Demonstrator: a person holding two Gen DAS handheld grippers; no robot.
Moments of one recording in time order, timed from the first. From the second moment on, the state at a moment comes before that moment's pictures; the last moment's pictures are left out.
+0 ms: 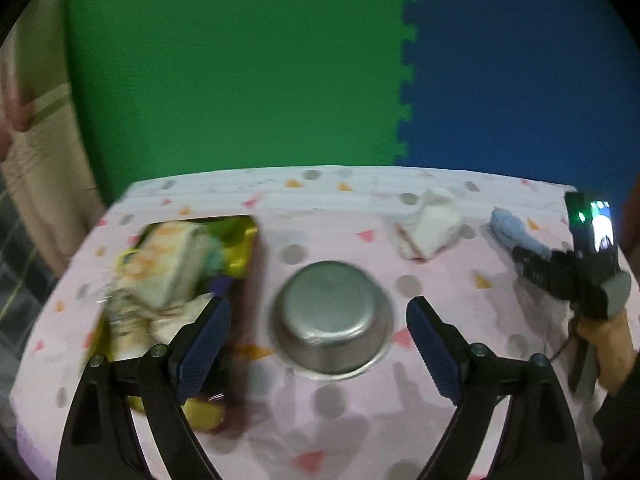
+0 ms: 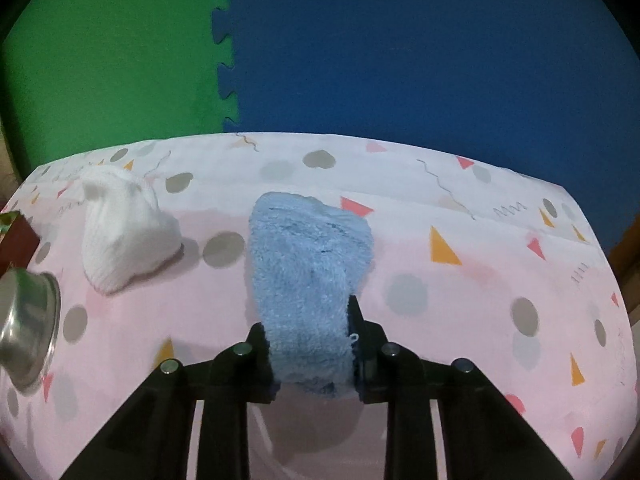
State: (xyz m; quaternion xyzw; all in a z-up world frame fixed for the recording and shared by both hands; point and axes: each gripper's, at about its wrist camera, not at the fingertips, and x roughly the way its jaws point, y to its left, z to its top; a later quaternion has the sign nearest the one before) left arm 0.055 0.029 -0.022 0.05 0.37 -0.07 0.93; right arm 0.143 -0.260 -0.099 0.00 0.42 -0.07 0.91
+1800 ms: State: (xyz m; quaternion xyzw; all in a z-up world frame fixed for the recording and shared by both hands) left arm 0.158 -0.097 -0.057 0.05 0.46 -0.15 0.87; right arm 0.075 -0.307 -0.104 0.03 0.43 -0.09 0.90
